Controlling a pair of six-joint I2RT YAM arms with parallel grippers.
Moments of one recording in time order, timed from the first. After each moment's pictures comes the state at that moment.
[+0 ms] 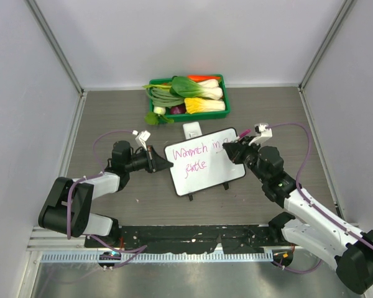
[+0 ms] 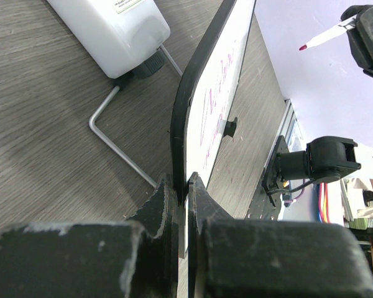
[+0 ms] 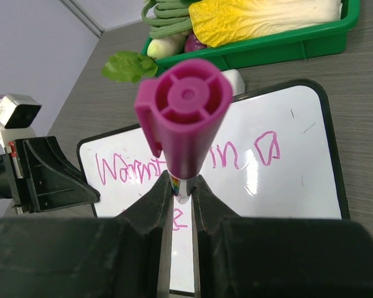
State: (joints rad) left arm -0.25 1.39 0.41 0.59 0.81 -0.63; right arm 0.55 0.84 0.48 0.22 0.07 0.55
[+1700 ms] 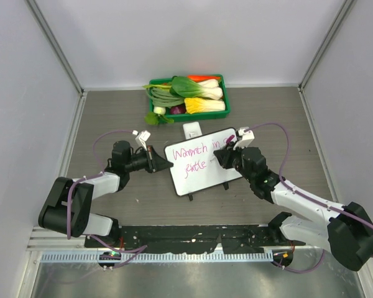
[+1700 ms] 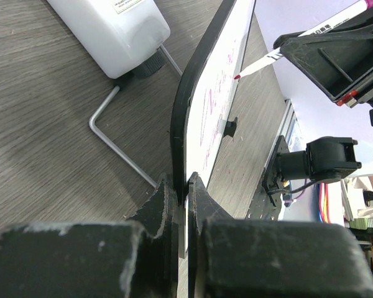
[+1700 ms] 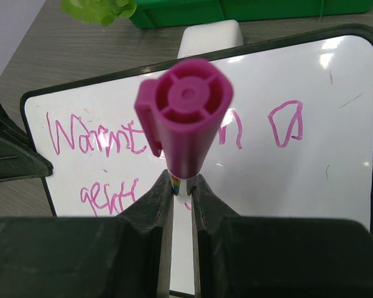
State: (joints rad) left arm -0.25 1.39 0.41 0.59 0.81 -0.62; right arm 0.64 1.05 0.45 0.33 0.11 0.44
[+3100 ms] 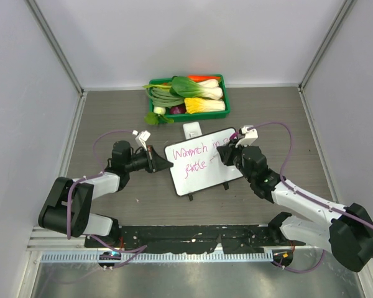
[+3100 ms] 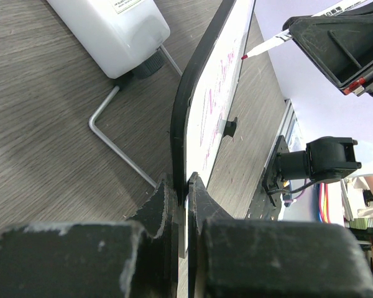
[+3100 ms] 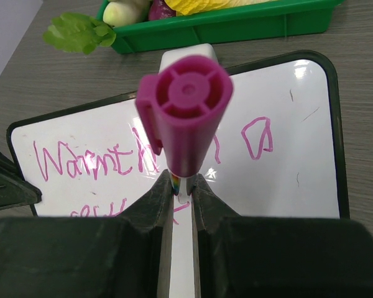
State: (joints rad) left arm -0.25 1.39 0.41 0.59 0.81 -0.62; right arm 0.64 1.05 0.47 0.32 0.23 0.45
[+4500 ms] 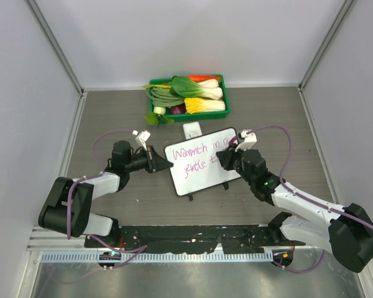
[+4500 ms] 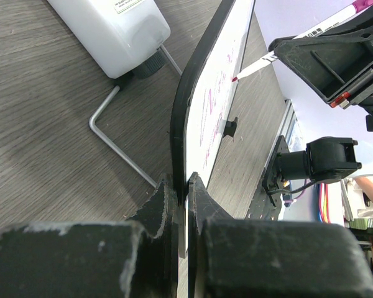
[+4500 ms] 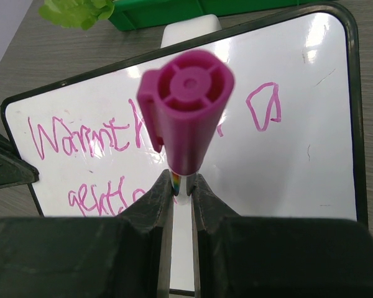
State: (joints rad) left arm -0.25 1.39 0.41 0.59 0.81 -0.62; right arm 0.64 1.04 0.42 0.33 0.19 0.48
